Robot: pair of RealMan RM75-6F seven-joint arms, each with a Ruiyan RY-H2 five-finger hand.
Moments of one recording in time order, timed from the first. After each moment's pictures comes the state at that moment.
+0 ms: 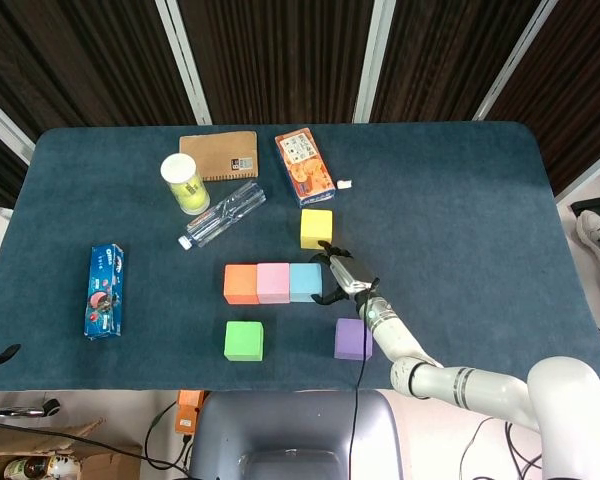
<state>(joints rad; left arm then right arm) -0.14 -0.92 -0.11 -1.64 1.30 1.32 -0.17 0.95 -1.67 0.26 -1.31 -0.65 0.69 -0.12</state>
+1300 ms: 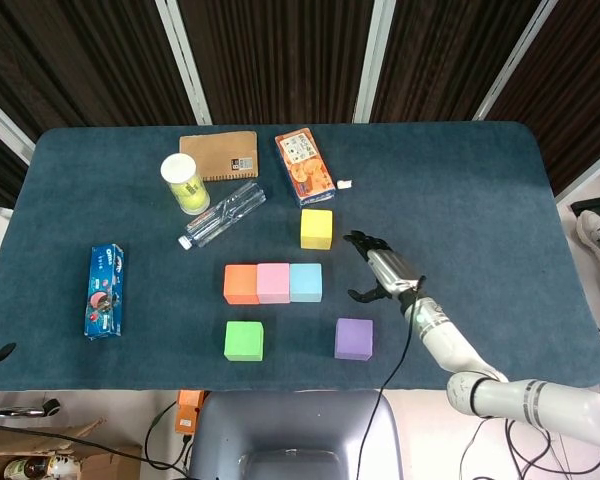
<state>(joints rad) -0.13 -0.90 -0.12 -1.67 1.30 1.34 -0.17 0.81 -1.34 0.22 -1.61 -0.85 0.77 -0.06</state>
